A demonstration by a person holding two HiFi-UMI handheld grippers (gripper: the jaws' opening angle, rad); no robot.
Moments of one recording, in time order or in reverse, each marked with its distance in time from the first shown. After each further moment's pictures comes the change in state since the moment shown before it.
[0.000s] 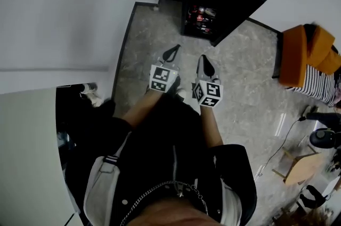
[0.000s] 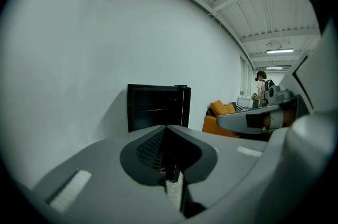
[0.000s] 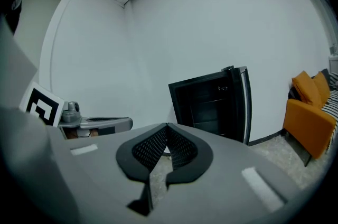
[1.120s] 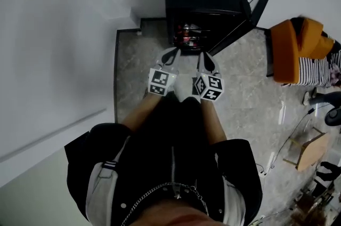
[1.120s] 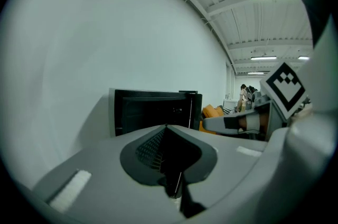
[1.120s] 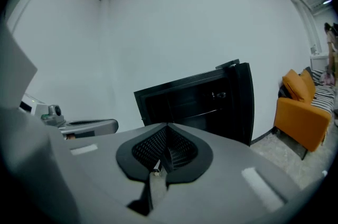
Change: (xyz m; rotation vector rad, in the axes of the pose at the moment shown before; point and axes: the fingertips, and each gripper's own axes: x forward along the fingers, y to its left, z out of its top) left arm 0.172 0.079 0.064 0.039 -0.029 -0.210; right arm 0.177 -0.088 0.075 0.105 -0.029 -0.201
